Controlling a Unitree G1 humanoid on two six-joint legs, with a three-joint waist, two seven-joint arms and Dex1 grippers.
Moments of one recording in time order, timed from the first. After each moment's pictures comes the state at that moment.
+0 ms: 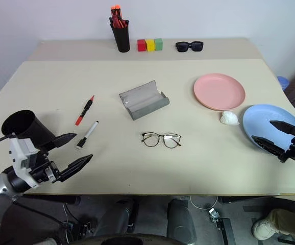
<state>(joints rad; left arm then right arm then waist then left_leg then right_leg) 0.40 0.62 0.41 -0.62 -0.64 0.28 -0.85 0.00 -0.96 -0.56 0.36 0.49 0.13 1.21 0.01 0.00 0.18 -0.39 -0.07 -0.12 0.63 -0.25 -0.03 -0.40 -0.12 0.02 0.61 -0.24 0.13</state>
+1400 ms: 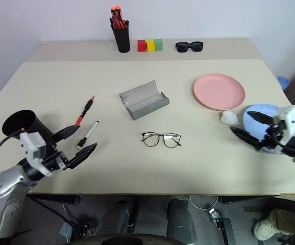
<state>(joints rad) 0.18 0.53 0.27 -0.41 -0.52 0.14 -0.80 -0.11 -0.82 -0.42 0.14 0.49 0.22 1.07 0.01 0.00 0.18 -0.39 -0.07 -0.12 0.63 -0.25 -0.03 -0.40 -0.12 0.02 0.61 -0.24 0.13</state>
